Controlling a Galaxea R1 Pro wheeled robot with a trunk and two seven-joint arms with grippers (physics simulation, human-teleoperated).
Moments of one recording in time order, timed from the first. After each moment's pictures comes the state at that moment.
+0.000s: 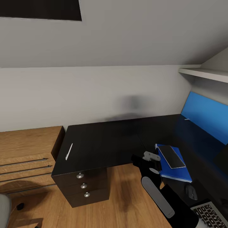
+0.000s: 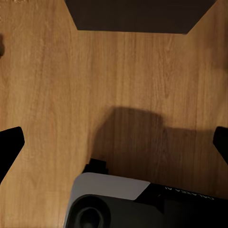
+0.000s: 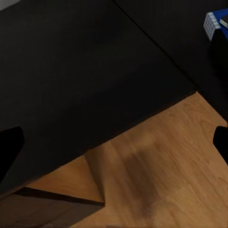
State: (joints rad) left arm 0.03 -0.01 -0.10 -0.89 0.26 0.18 0.23; right arm -0.47 -0.11 0.58 -1.49 -0.86 0.35 -0.91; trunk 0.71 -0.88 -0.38
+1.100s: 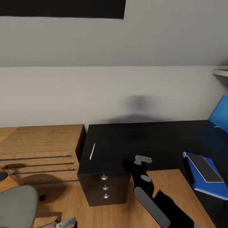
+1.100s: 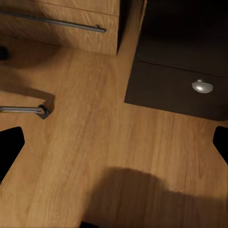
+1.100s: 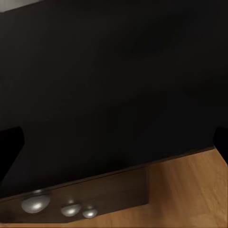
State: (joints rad) left arm 0.03 0.00 -0.09 -0.94 0.26 -0.04 0.23; right arm -0.46 -0.10 0.74 -1.50 -0.82 0.31 -0.91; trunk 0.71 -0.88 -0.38
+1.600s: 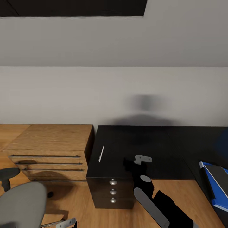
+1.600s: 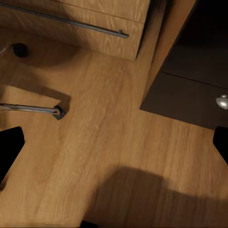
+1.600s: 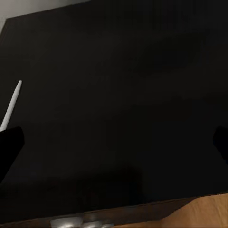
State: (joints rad) left arm 0.03 0.00 -0.09 -0.94 0.26 -0.04 0.23; right arm -0.47 -0.10 0.74 -1.50 -0.78 0.31 -0.91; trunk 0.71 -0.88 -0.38
